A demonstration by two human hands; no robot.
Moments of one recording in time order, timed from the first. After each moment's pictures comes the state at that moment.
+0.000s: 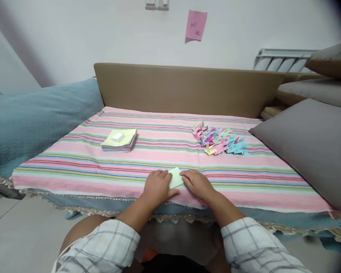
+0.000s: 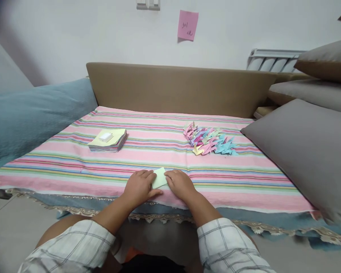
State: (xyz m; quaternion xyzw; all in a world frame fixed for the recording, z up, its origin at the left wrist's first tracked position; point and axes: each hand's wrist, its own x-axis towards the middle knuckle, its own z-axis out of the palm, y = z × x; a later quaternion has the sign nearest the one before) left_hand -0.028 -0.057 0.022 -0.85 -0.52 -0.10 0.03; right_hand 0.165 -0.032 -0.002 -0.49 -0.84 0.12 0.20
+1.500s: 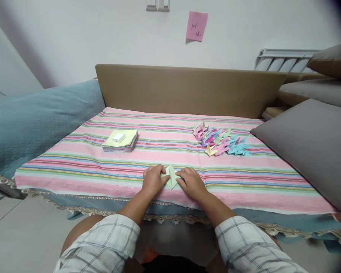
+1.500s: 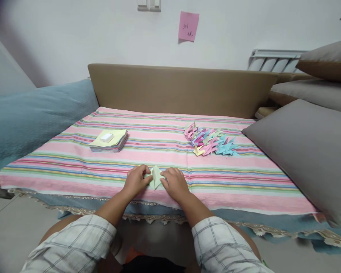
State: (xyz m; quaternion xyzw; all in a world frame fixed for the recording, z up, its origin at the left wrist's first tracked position) left_hand -0.038 -0.035 0.018 -0.72 -0.64 -0.24 -0.12; right_hand 0.144 -0.030 -0.012 -0.50 -0.83 0.09 0.25
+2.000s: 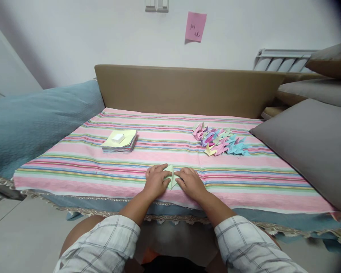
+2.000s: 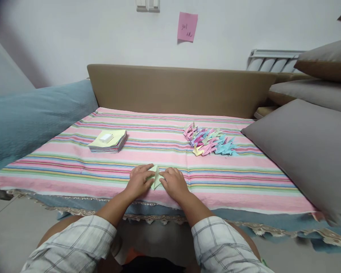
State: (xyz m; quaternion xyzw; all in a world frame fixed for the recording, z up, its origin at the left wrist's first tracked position) left_hand -0.036 -0.037 0.010 -0.79 -0.58 -0.19 -0.10; right_hand 0.144 -0.030 -0.011 -0.50 -0.84 0.08 0.22
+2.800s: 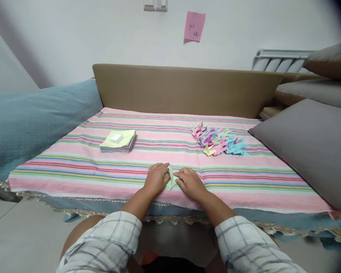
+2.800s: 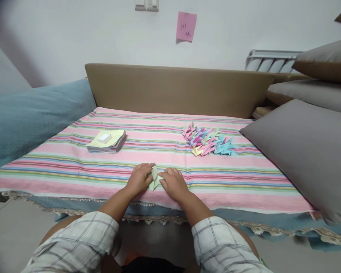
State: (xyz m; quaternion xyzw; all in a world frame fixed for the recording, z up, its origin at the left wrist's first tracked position) left_hand -0.034 -0.016 0.004 -0.81 -0.53 -0.23 -0.09; right_hand 0.148 -0.027 -0.011 -0.49 -0.84 0.10 0.21
